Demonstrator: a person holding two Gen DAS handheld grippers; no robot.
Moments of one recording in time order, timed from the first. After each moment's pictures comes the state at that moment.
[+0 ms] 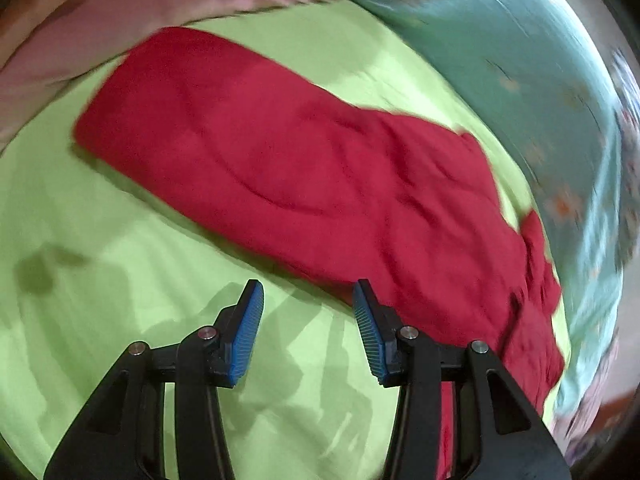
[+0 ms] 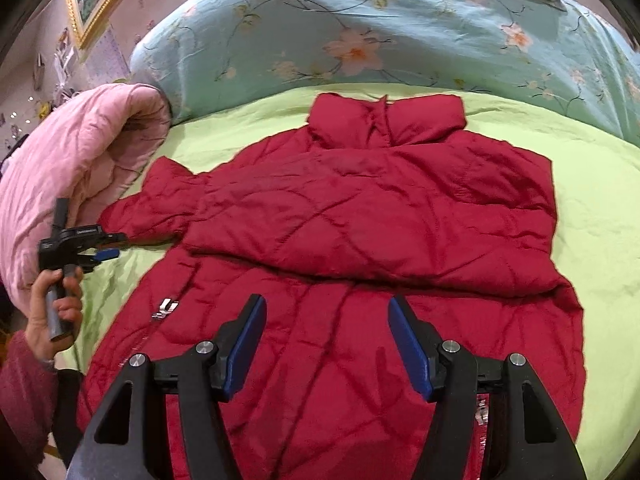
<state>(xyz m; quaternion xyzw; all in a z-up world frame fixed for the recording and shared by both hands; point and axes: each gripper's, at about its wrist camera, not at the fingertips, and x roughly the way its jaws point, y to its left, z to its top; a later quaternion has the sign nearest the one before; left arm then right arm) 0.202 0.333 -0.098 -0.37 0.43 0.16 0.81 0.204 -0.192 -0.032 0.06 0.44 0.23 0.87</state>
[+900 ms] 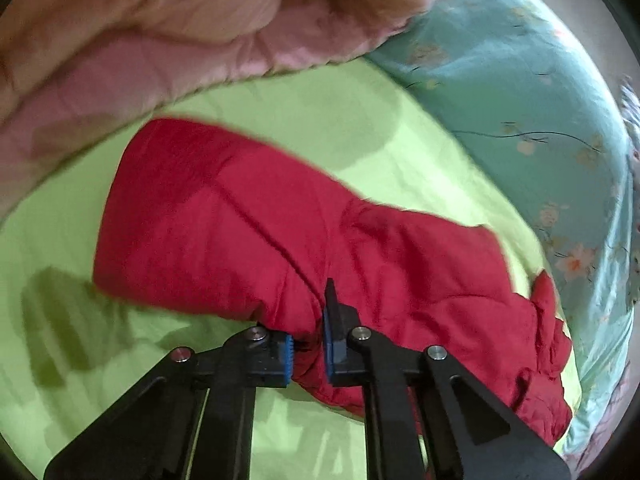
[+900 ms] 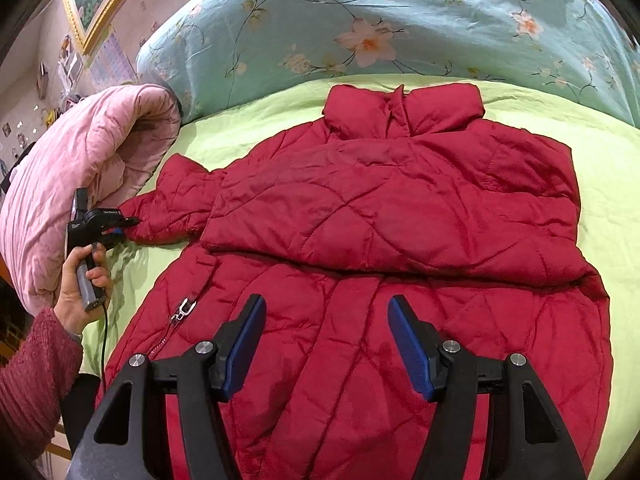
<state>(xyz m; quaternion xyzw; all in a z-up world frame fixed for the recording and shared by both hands) 0.247 0.354 -0.078 -0.33 0.35 0.20 0.85 0.202 -0.182 -0.038 0.08 0.45 0.24 0.86</state>
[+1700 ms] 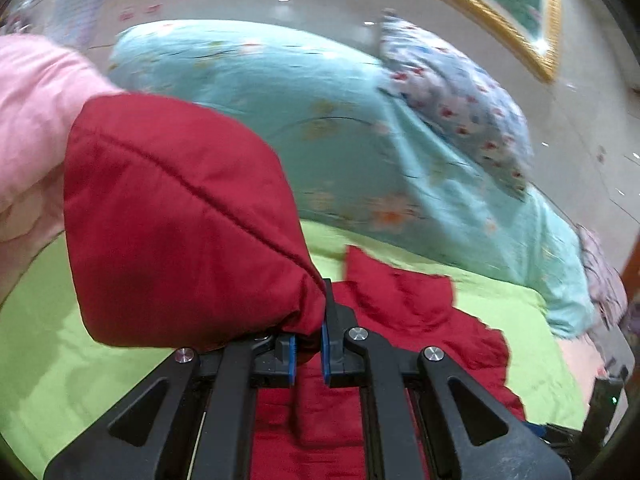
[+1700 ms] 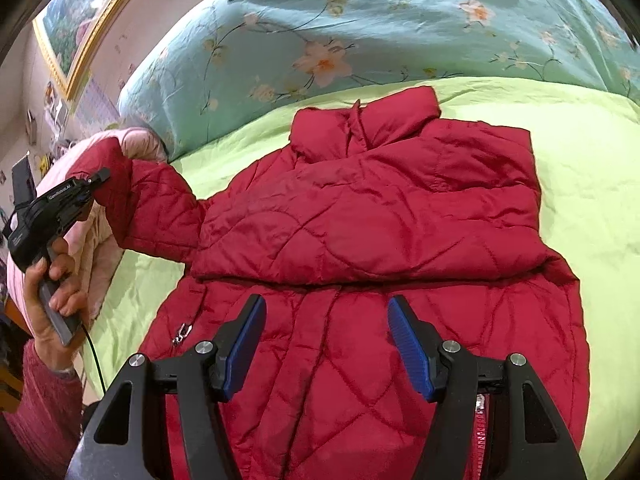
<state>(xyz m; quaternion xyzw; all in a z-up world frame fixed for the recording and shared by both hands) 0.256 0.143 0.065 -0.15 0.23 -0.02 0.96 0.205 -0.233 -0.031 0.15 0.44 0.22 0.86</state>
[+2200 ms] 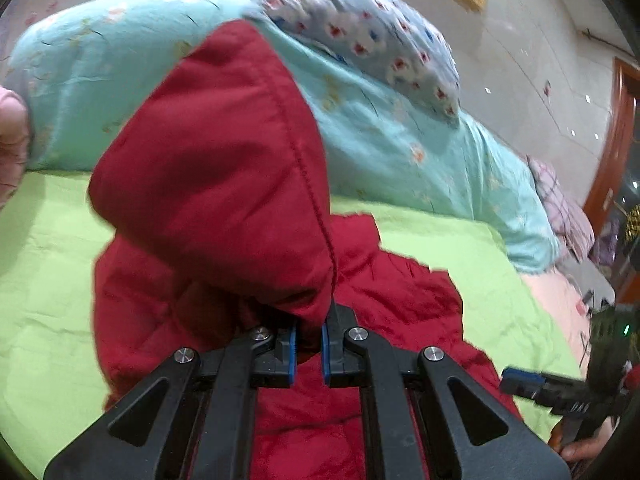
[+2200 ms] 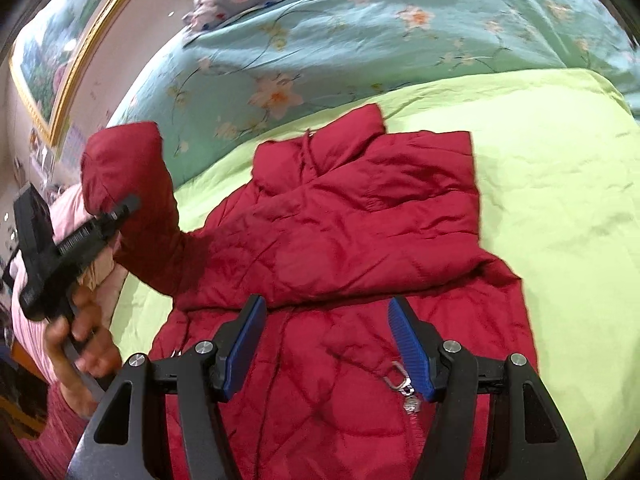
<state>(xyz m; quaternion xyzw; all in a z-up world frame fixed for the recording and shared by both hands) 0.284 0.018 0.030 -0.09 0.29 -0.13 0.94 0.207 -0.297 -0.028 0.21 0.42 0.17 0.87</state>
